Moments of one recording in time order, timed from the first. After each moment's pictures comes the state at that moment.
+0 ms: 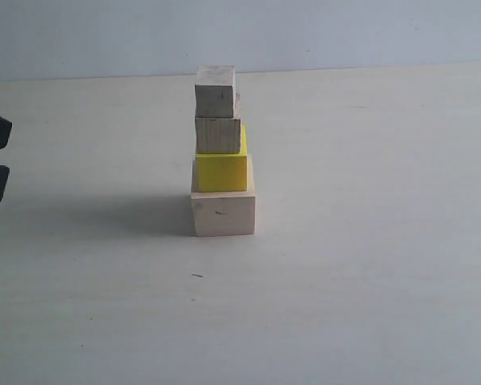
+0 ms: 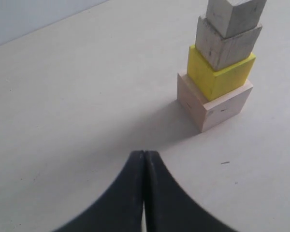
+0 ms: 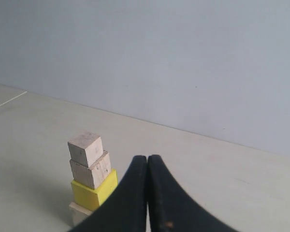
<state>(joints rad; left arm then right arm) -0.84 0.89 -0.76 0.51 0.77 -0.53 0.32 0.57 -0.78 0.37 0.55 -0.32</state>
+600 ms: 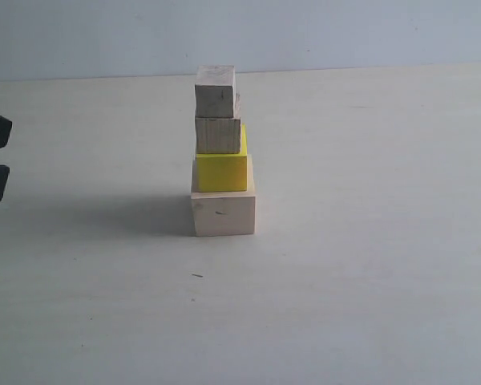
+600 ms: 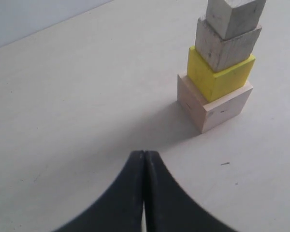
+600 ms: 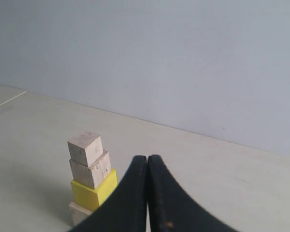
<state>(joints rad) -0.84 0.89 -0.76 0.51 0.77 -0.53 0.32 0.57 -0.78 0.36 0.56 -0.32</state>
